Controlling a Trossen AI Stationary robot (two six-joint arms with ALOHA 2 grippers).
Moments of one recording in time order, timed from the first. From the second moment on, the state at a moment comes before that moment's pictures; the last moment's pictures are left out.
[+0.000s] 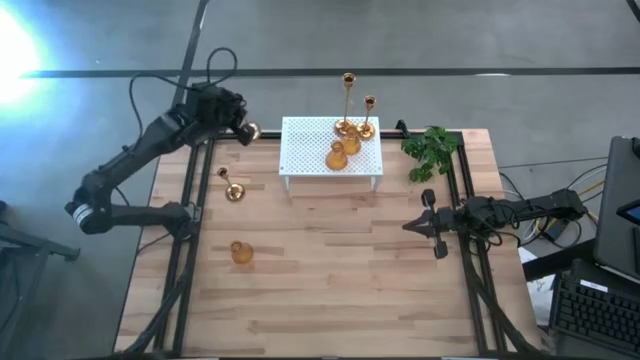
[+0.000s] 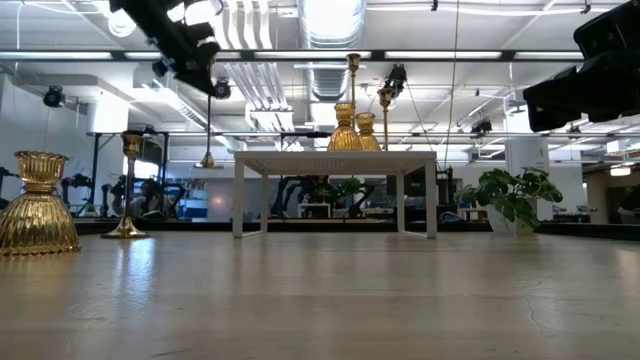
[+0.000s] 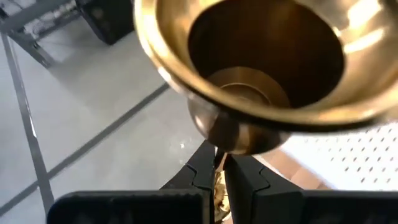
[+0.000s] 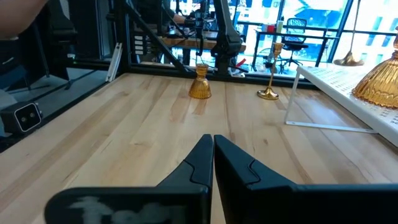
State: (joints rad) left arm 0.82 1.07 1.13 -0.58 -0.17 0.16; right arm 0.17 0.11 0.01 0.02 0.05 -0.02
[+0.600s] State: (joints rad) left arm 0.81 1.21 1.49 -0.67 0.11 0.16; right arm 0.17 0.11 0.01 0.02 0.05 -0.02
